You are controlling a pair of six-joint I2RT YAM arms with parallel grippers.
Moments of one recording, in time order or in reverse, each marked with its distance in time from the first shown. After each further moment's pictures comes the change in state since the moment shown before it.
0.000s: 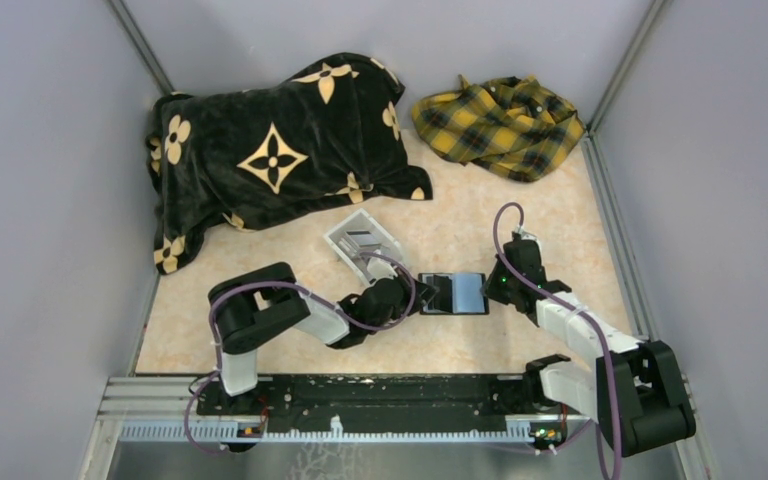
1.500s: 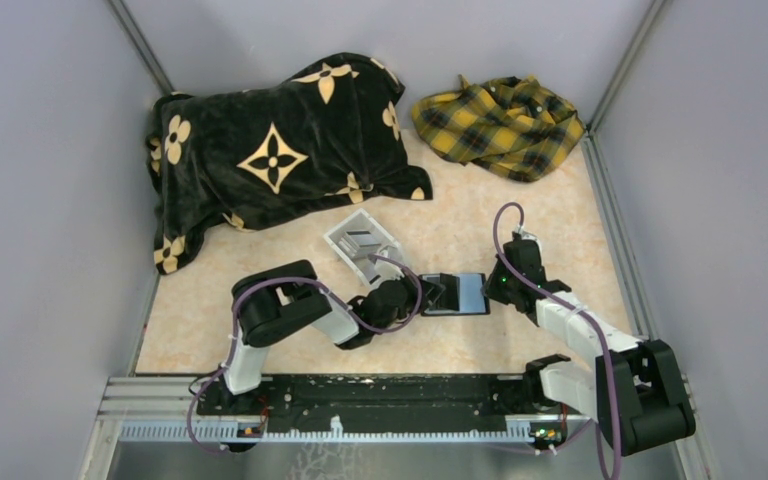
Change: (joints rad) left arm 0.000 0.130 0.044 0.157 0.001 0.085; right arm 0.000 0.006 0.000 0.002 0.004 0.000
